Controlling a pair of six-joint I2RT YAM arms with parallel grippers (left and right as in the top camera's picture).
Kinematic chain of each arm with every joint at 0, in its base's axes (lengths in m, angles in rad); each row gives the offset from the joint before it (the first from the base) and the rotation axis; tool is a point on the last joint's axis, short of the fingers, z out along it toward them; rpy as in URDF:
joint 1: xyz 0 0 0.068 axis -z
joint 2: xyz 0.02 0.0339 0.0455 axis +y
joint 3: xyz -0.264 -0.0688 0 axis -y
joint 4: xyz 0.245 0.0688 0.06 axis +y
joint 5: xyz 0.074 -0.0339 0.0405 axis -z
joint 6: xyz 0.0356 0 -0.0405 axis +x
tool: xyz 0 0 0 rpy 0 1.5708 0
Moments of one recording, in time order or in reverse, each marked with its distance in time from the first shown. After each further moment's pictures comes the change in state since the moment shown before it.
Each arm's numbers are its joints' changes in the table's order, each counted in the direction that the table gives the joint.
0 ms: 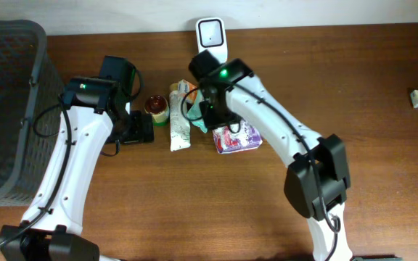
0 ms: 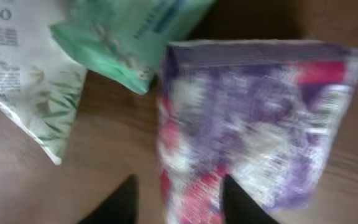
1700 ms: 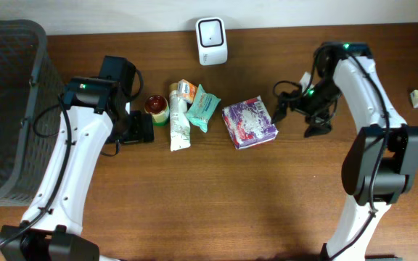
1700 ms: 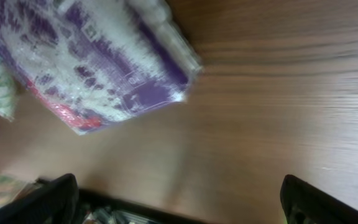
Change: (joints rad) left arm 0.000 0.000 0.000 0.000 0.000 0.000; right arm 0.610 -0.064 -0.196 0.210 -0.485 -0.177
